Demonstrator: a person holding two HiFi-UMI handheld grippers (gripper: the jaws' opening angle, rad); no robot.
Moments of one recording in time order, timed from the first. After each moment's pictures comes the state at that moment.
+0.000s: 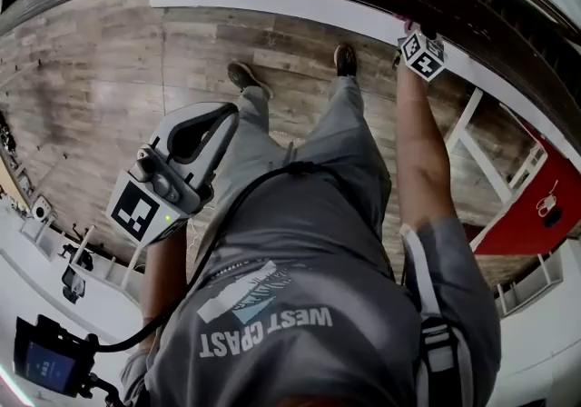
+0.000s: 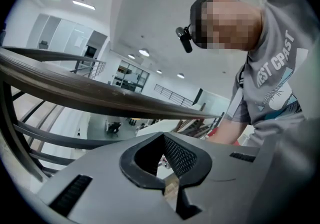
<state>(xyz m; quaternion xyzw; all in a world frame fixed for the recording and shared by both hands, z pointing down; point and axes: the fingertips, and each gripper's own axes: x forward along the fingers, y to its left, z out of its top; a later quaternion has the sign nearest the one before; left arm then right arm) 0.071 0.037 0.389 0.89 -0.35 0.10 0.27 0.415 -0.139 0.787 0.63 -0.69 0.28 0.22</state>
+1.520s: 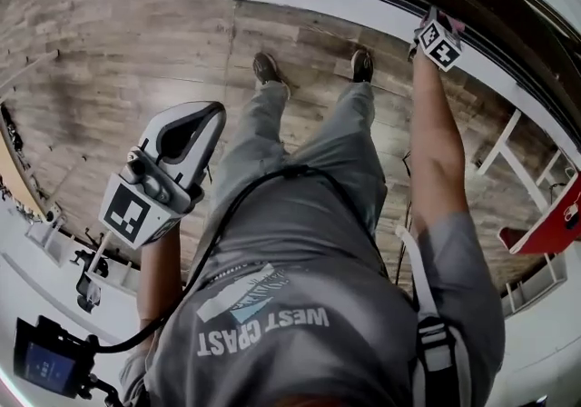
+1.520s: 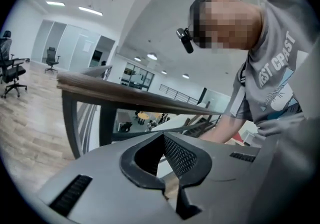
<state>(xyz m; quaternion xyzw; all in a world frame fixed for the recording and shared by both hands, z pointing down) -0.426 0.043 0.412 0.89 -0.36 0.12 0.26 -0.021 -0.162 0.812 0.65 -0.66 0.29 0.24</state>
